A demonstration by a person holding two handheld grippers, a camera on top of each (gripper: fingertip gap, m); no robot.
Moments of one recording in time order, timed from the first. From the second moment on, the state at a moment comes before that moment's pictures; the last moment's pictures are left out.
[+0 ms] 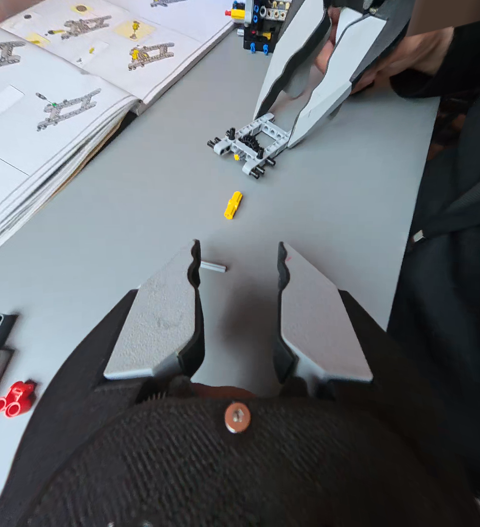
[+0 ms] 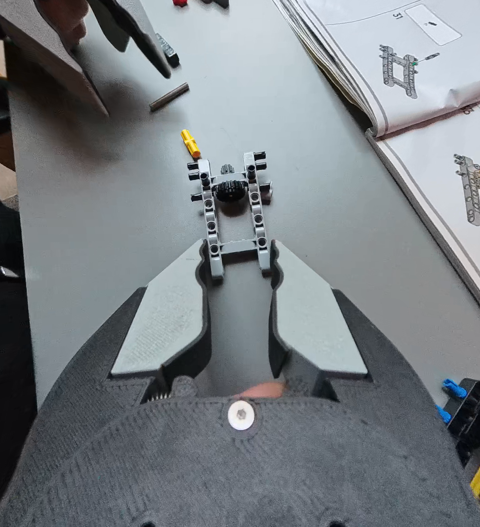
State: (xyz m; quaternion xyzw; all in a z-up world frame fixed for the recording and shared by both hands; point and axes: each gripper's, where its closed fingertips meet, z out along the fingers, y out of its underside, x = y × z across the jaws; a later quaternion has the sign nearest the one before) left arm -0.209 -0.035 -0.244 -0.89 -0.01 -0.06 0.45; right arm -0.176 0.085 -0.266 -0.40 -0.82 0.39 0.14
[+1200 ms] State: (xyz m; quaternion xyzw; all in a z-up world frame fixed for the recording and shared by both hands) left arm -0.370 -0.002 -0.265 -0.95 -0.07 0.11 0.29; right arm -0.175 0.078 -0.247 -0.34 -0.82 0.43 0.18
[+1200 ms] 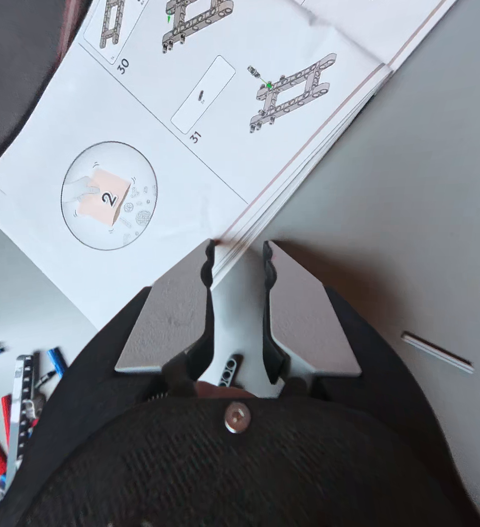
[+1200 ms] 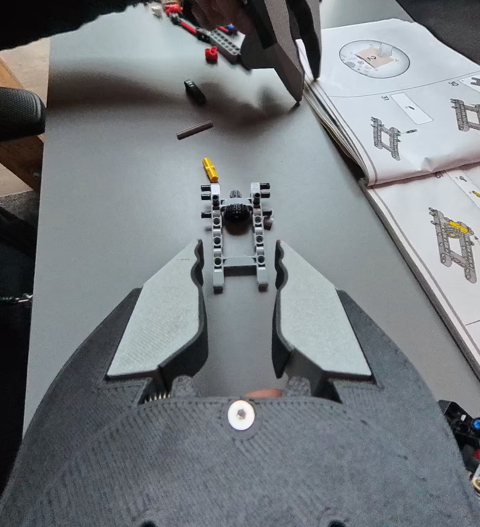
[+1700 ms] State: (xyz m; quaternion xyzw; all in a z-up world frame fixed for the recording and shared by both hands) left arm -0.272 -0.016 -0.208 -0.87 -0.10 0.11 0.48; right arm -0.178 0.083 -0.231 -0.34 -0.79 0.47 0.21
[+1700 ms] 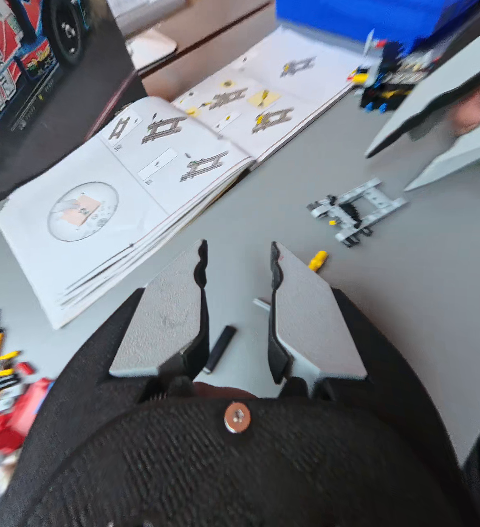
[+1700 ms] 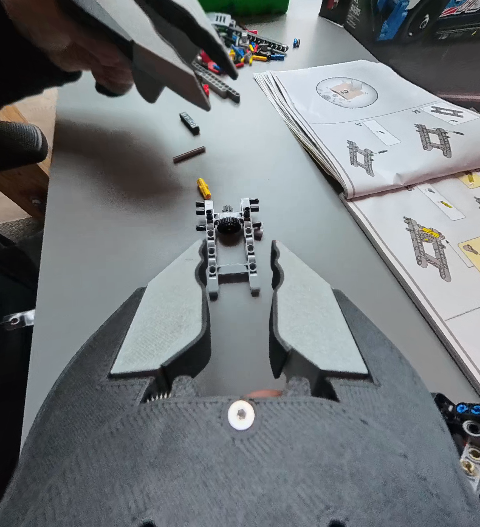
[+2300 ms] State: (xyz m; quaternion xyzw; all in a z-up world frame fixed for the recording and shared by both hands) left arm -0.270 -0.030 -0.167 -0.73 -0.10 0.08 0.67; right arm -0.184 0.085 -0.214 -0.34 -0.75 0.53 0.20
